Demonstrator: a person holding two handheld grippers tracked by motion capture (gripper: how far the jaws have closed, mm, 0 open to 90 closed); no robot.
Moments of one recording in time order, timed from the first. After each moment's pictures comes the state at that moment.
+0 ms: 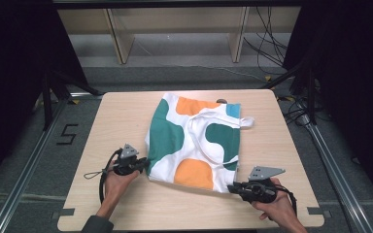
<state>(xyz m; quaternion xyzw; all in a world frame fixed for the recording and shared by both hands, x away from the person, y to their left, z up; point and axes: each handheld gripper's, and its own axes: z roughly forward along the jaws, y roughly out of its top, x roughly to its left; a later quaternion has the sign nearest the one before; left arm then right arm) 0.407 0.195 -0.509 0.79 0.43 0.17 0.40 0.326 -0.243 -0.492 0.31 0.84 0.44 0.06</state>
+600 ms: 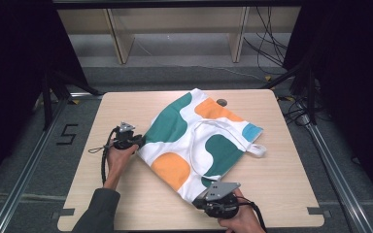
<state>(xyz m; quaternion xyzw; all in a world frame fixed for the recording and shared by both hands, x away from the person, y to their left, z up) 0.481 0.212 -0.507 0.77 0.48 0.21 0.36 0.294 -0.138 -0.494 0.19 0.88 0.43 0.05</state>
